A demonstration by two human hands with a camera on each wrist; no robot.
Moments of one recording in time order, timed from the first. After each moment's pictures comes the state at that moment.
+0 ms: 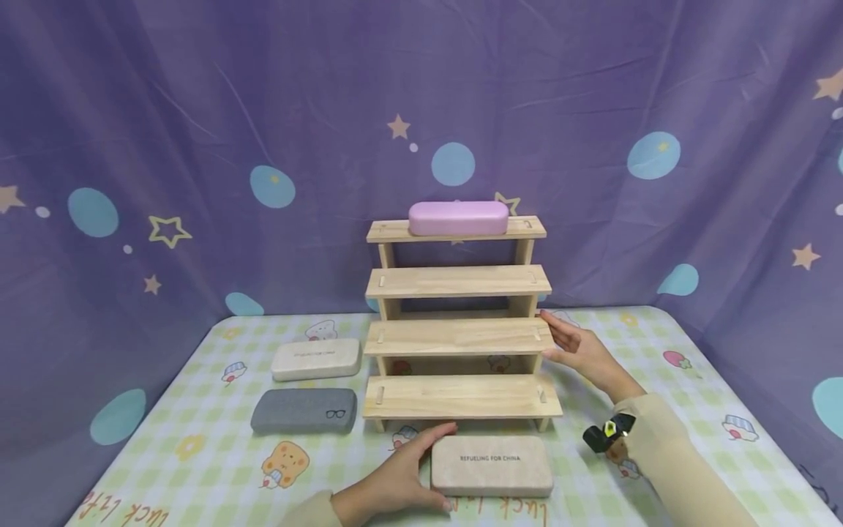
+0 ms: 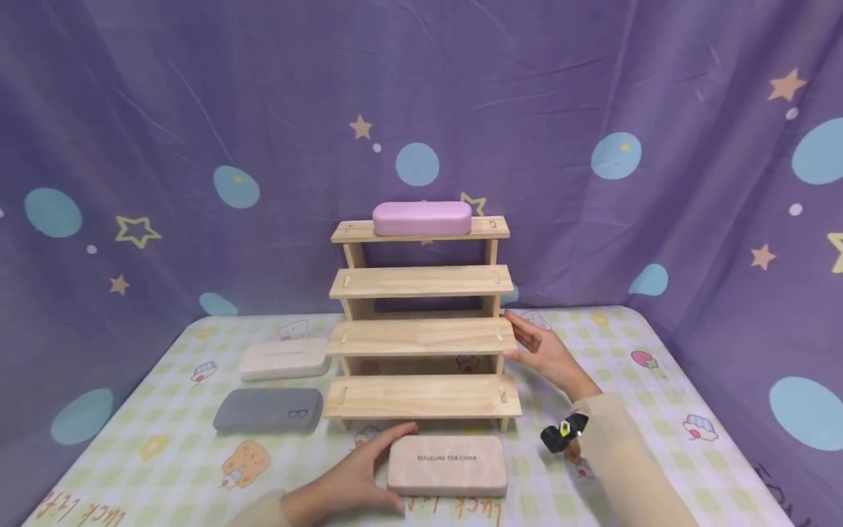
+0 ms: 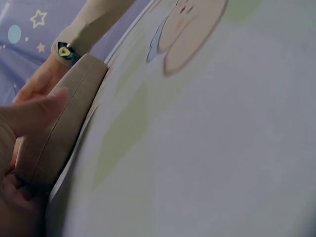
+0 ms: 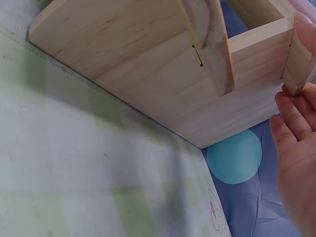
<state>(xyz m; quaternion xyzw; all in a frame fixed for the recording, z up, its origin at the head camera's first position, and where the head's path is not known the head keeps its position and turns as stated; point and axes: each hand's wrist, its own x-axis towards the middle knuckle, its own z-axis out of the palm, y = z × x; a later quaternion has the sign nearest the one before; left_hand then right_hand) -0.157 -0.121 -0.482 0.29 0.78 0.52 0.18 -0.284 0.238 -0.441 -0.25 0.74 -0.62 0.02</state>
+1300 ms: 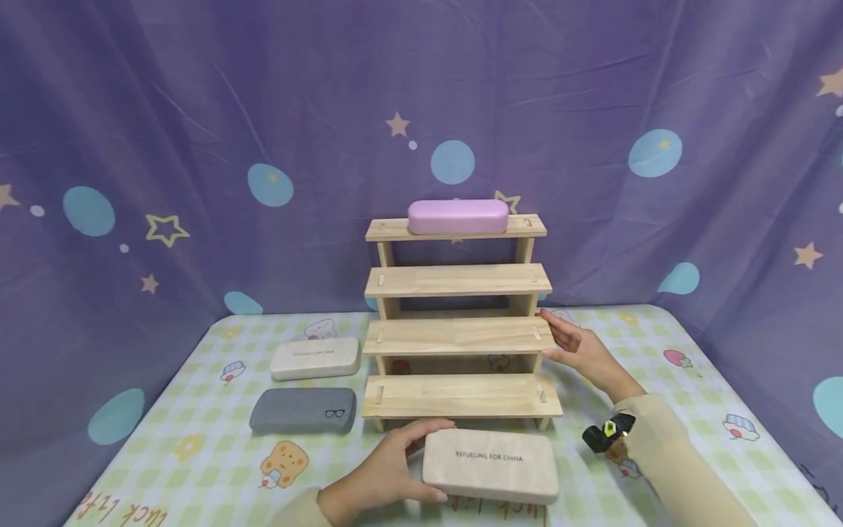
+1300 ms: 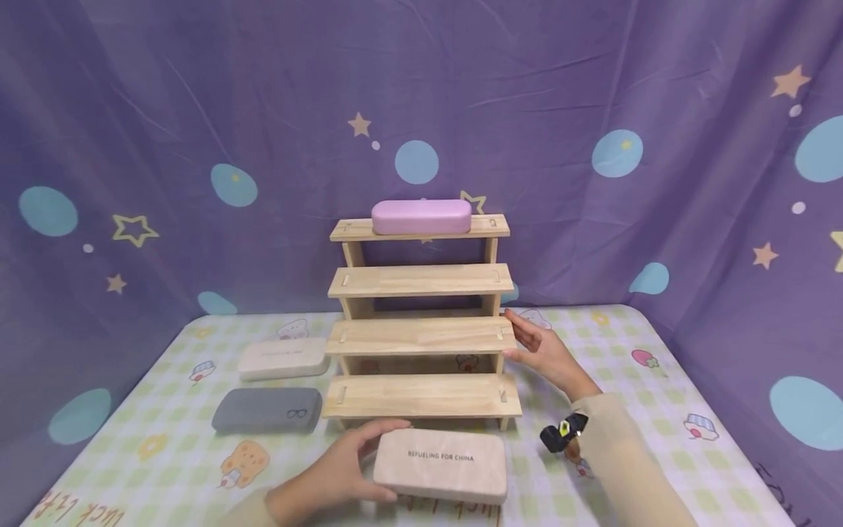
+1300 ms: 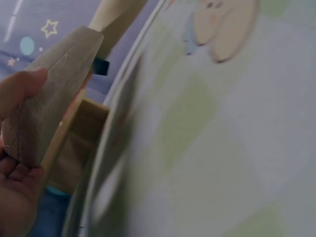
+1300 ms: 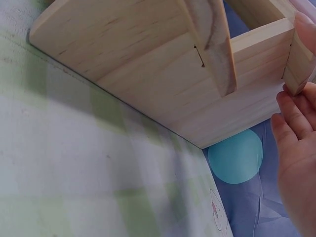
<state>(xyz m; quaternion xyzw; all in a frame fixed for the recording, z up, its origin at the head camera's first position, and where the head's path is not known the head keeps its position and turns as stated) -0.154 -0.126 -0.456 0.31 0.75 0.57 0.14 -0.282 0.236 -0.438 -0.25 0.73 -0.63 0.03</state>
